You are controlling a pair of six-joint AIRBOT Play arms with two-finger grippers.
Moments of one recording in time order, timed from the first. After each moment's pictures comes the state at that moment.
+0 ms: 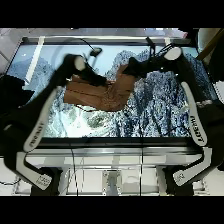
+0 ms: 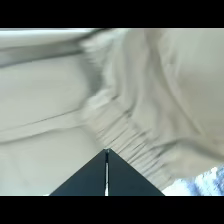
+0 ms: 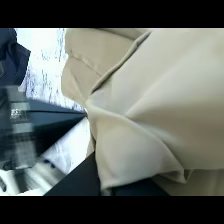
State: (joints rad) left arm -0.39 -1.69 1.81 1.38 -1.21 -1.47; right arm 0.22 -1.71 1.78 -0.78 1.12 1.58
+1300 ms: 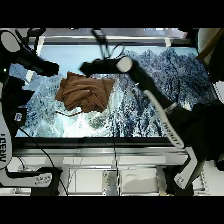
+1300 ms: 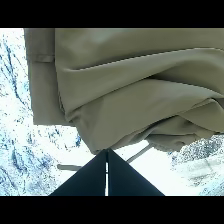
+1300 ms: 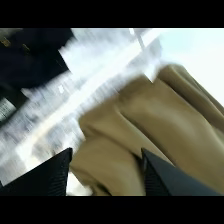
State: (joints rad) left arm -0.07 -1.44 1.81 1.47 -1.46 -1.38; right arm 0.50 -1.86 2.01 -0.90 0.87 1.23
